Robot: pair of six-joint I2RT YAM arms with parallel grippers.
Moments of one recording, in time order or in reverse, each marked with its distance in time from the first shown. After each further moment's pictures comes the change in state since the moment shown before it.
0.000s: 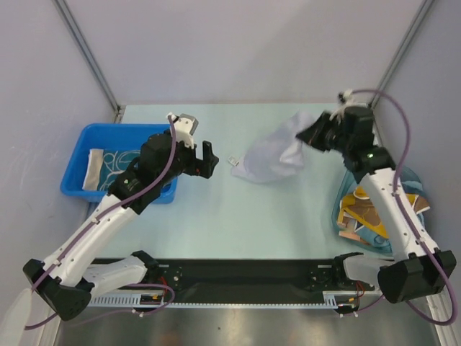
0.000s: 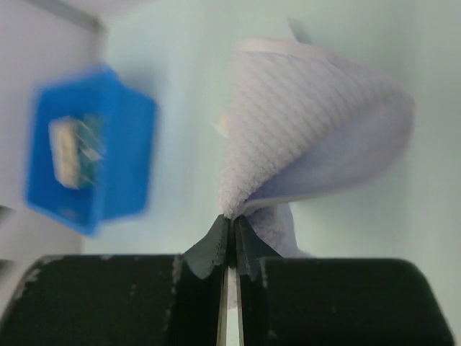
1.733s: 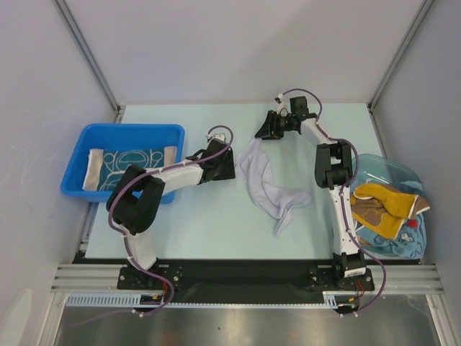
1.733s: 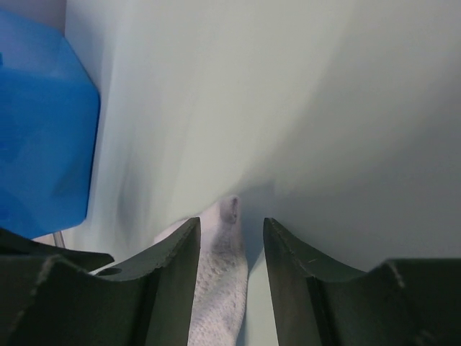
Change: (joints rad) left arm 0.021 0.793 -0.008 0.301 -0.084 -0.374; right arm -0.024 1.455 0.955 0.046 -0.554 -0.291
